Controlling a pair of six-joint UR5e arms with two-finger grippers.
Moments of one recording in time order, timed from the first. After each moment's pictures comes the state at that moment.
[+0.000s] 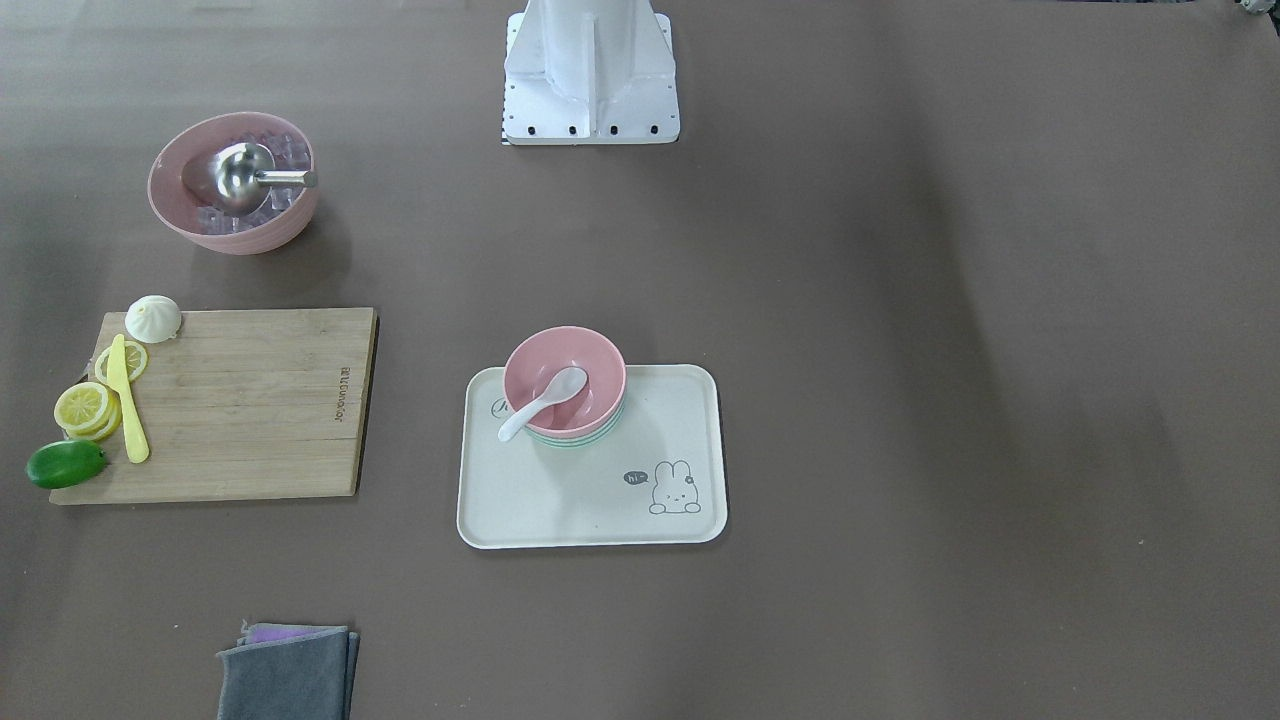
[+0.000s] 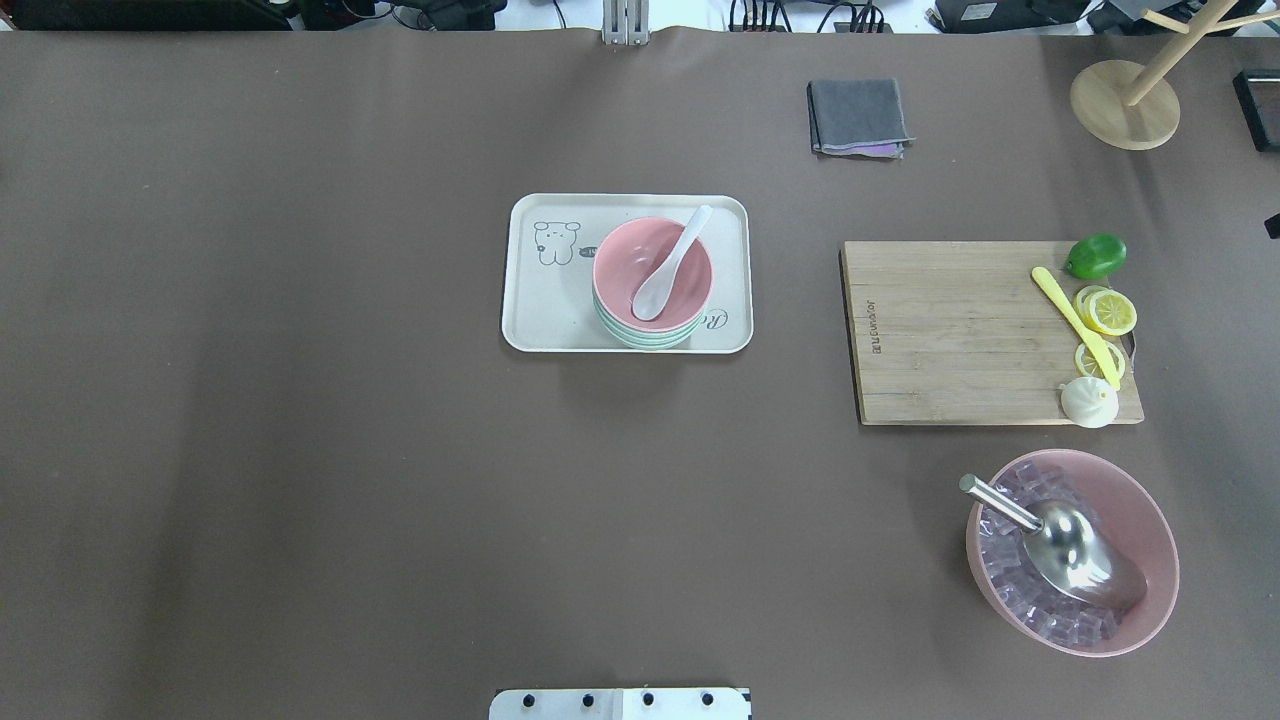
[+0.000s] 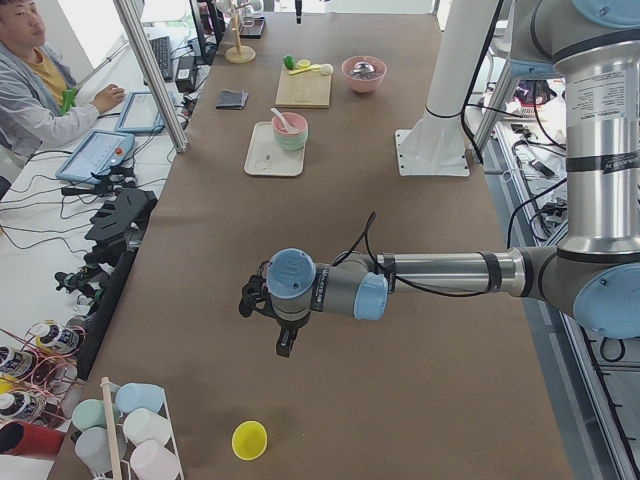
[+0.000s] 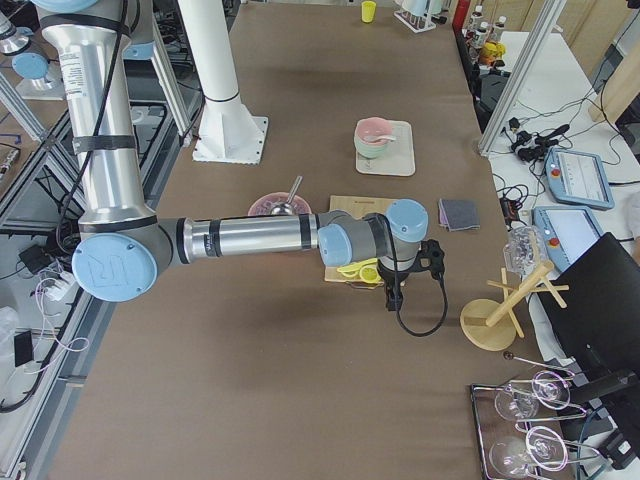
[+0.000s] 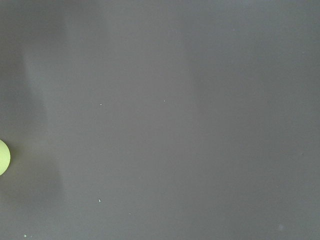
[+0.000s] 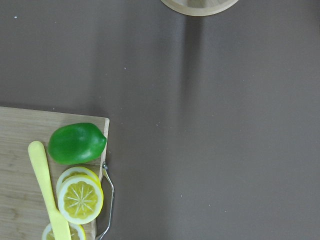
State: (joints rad) left arm -1.55 -1.44 -1.65 -1.77 -2.44 0.09; right arm 1.43 -1.47 1.56 -1.44 2.38 0.16
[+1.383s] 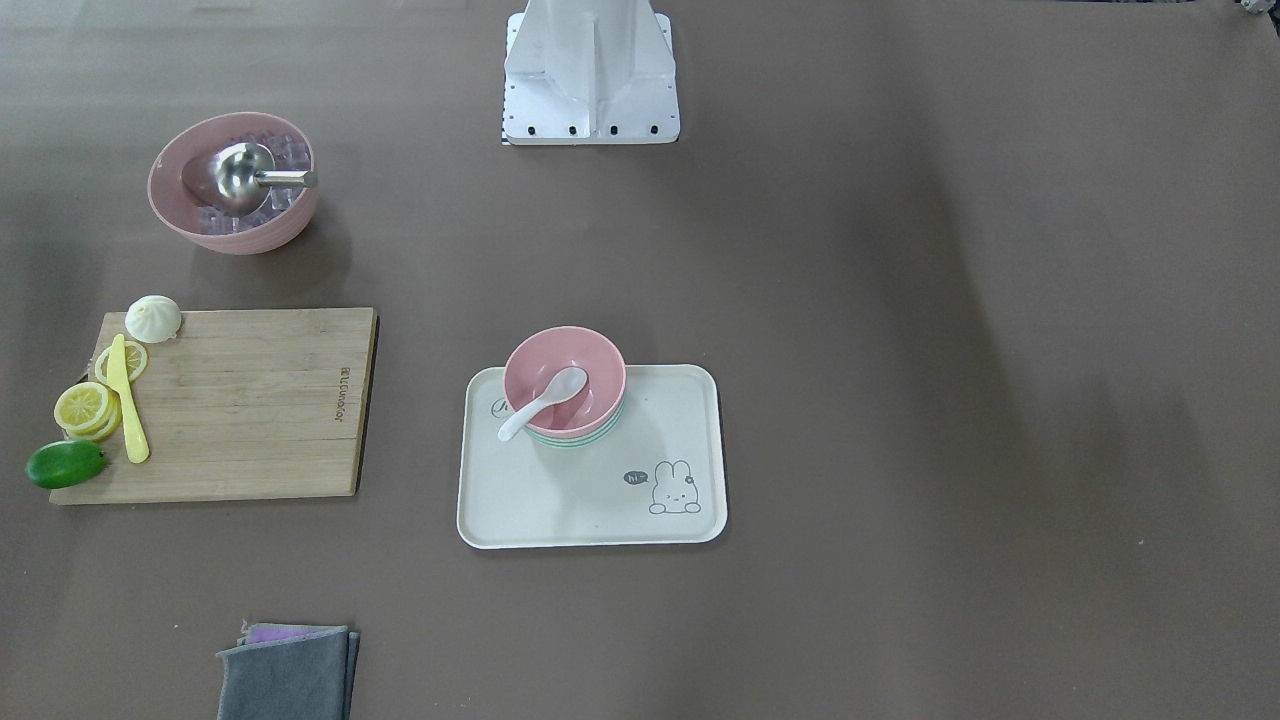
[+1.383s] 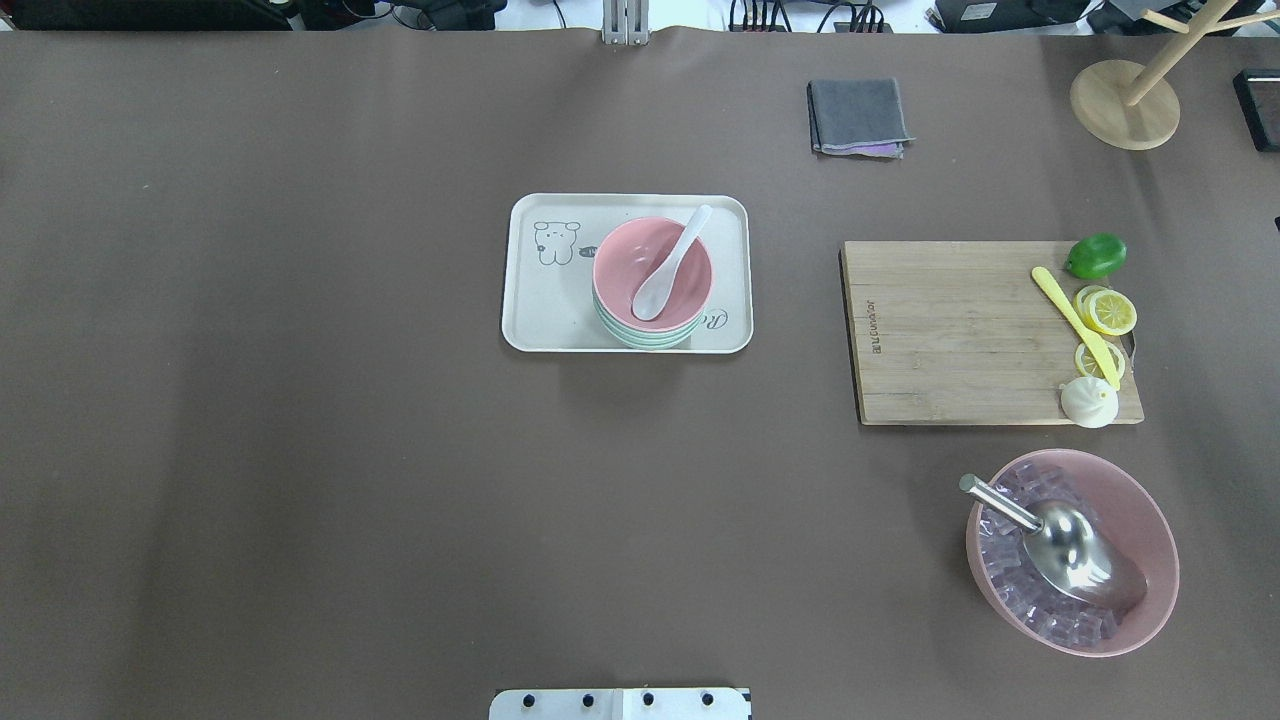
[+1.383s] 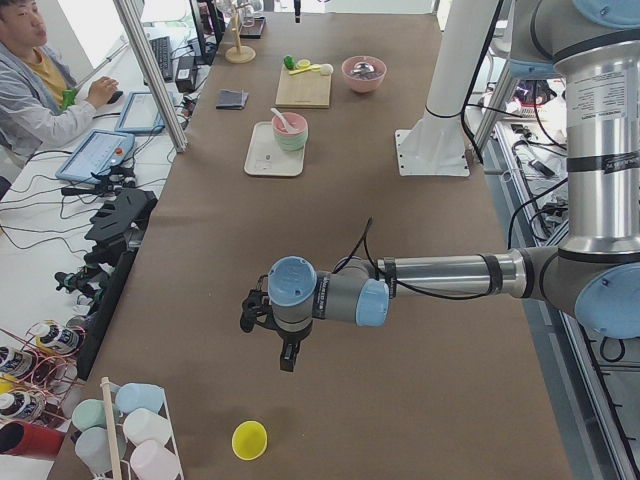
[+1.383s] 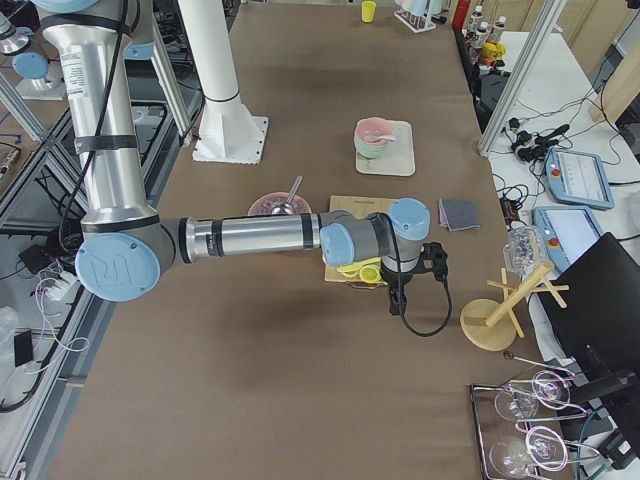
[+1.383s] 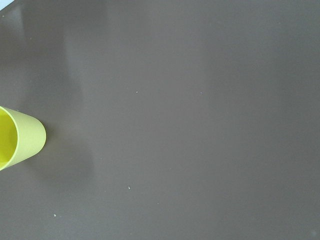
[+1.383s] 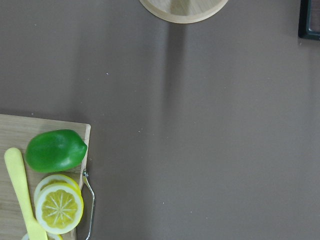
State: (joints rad) left arm -1.55 -1.44 -1.63 -1.77 -2.37 0.05; right arm 1.42 -1.45 1.55 -1.44 2.32 0.16
